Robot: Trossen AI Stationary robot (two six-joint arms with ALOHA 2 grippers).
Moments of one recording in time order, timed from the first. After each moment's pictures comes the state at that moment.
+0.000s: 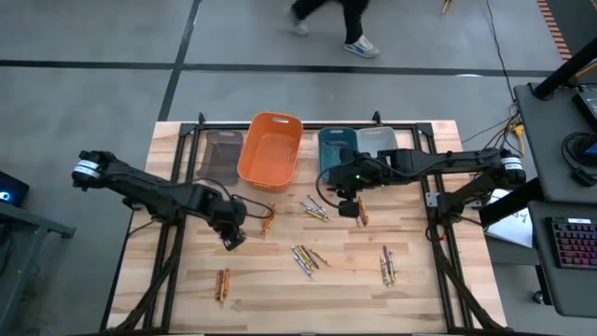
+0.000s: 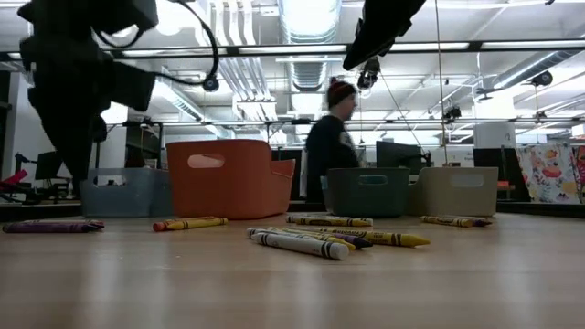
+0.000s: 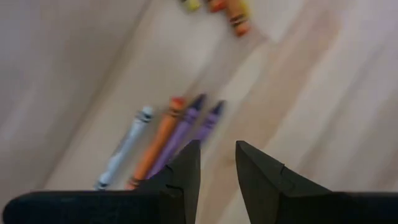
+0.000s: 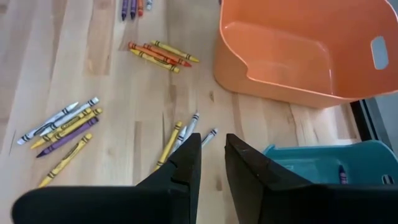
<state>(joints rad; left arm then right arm) -0.21 1.23 0.70 -0.76 0.05 -0.80 -0.02 1.44 1.30 -0.70 0.10 -0.06</state>
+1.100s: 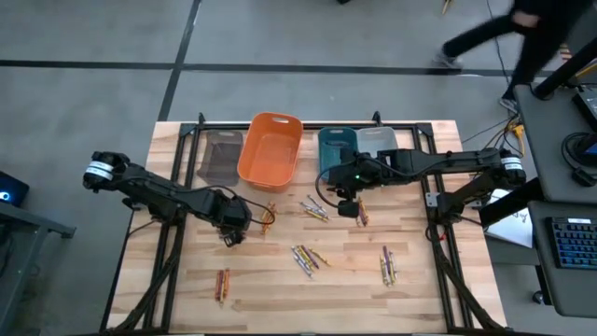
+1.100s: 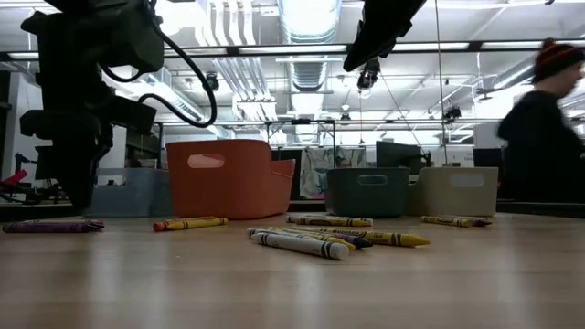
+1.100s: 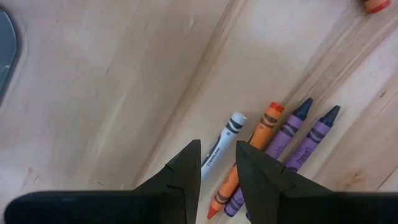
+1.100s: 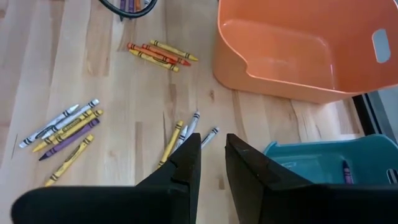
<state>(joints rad) -0.21 1.37 0.70 -0.83 -0.14 -0.71 -0.02 1.44 1.30 -0.70 0.10 -0.03</state>
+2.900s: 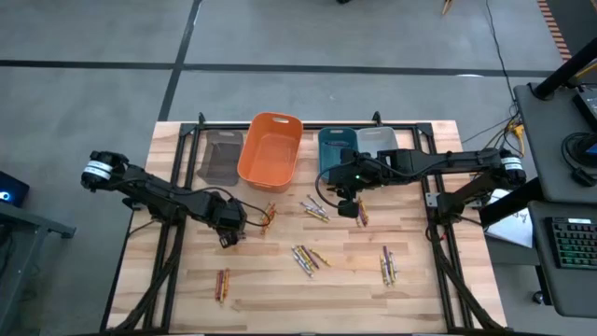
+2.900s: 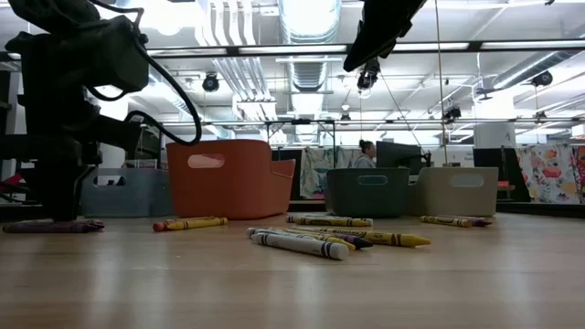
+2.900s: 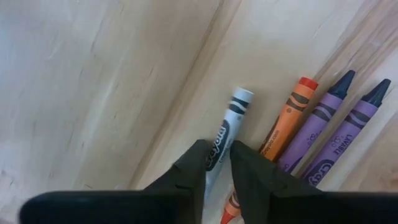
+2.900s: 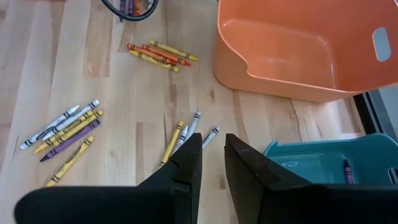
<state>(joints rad) -0.21 1.37 0.57 -0.73 -0.13 -0.70 -0.02 1.44 1.30 -0.70 0.10 -0.03</state>
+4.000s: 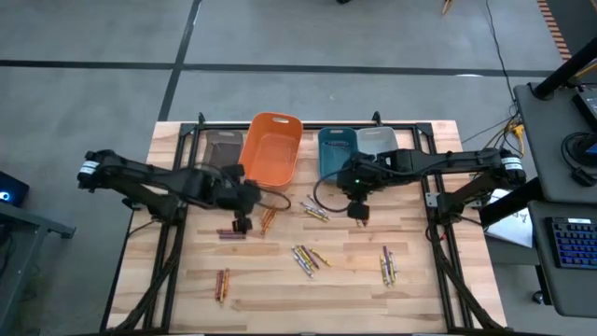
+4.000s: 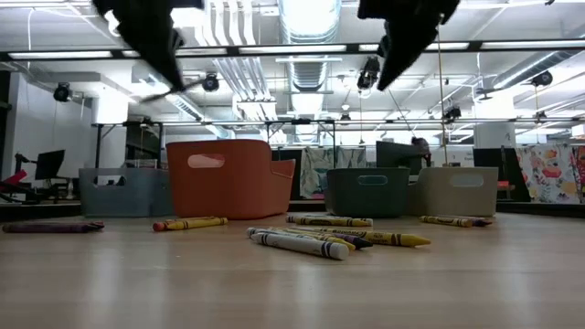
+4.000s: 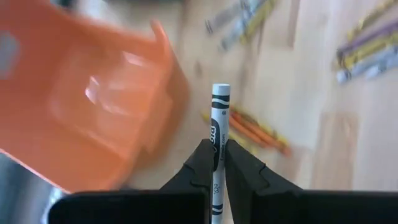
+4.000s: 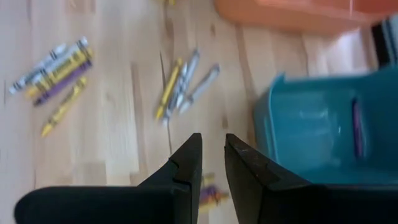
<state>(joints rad) -0.18 1.30 1.16 -0.97 -0.40 -0.23 -0.02 1.44 1.30 -0.94 0.10 0.05</state>
